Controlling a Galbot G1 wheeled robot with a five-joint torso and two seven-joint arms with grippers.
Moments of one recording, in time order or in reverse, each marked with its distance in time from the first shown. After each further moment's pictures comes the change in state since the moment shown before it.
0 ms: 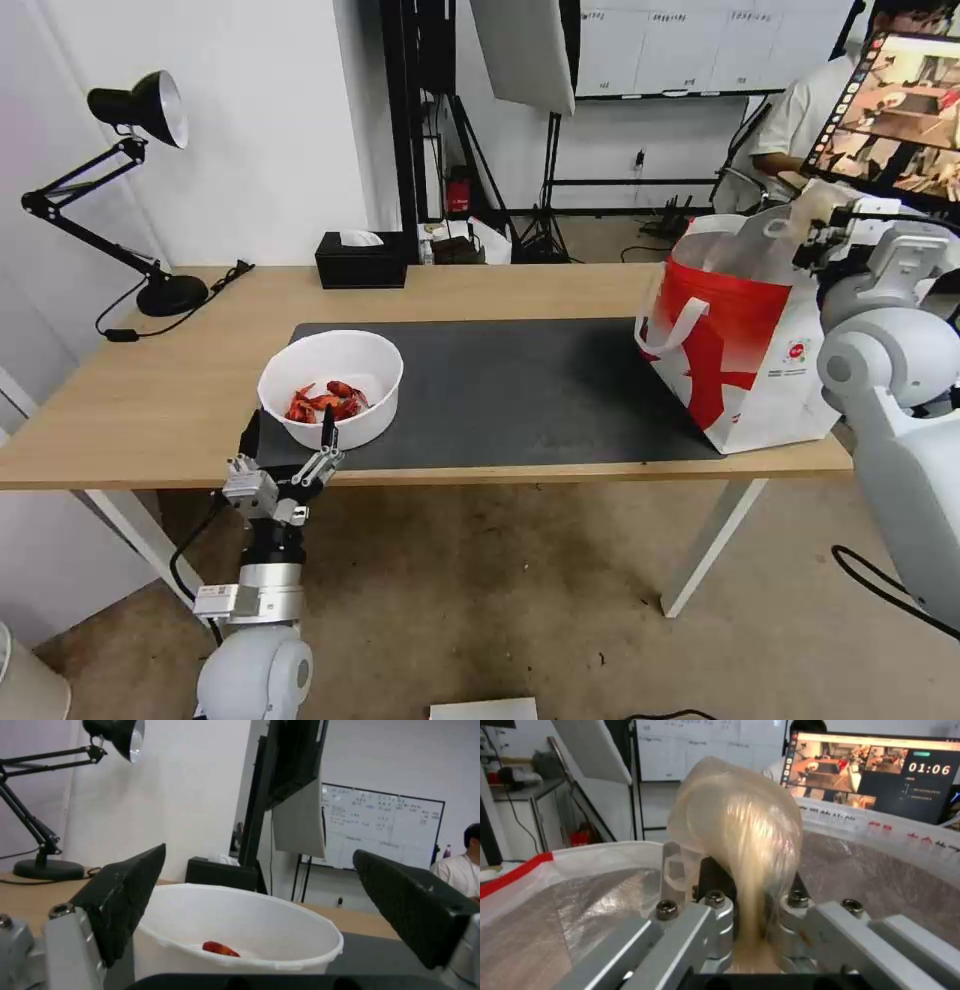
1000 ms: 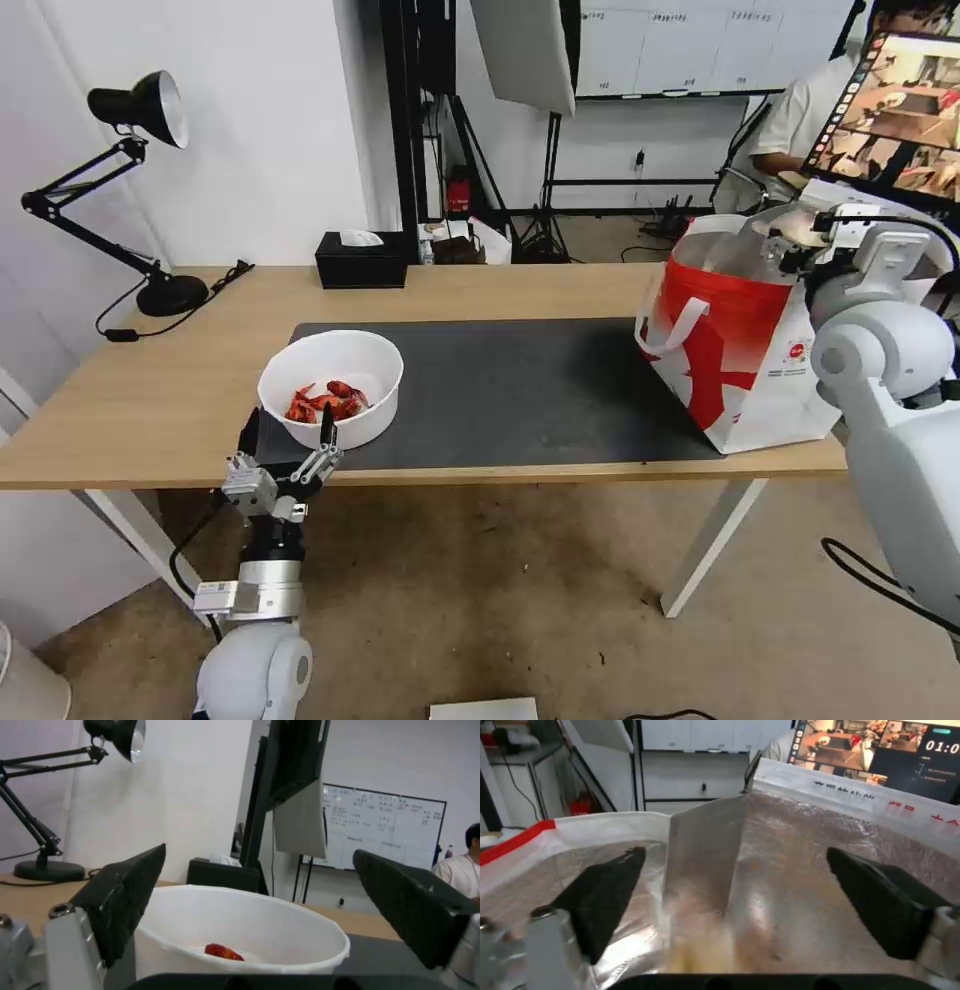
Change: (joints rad) left arm -0.019 0.004 -0.004 0.016 -0.002 0.000 0.000; right arm 0.049 0.008 -0.006 -0.004 0.023 -0.148 -0.004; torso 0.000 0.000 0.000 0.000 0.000
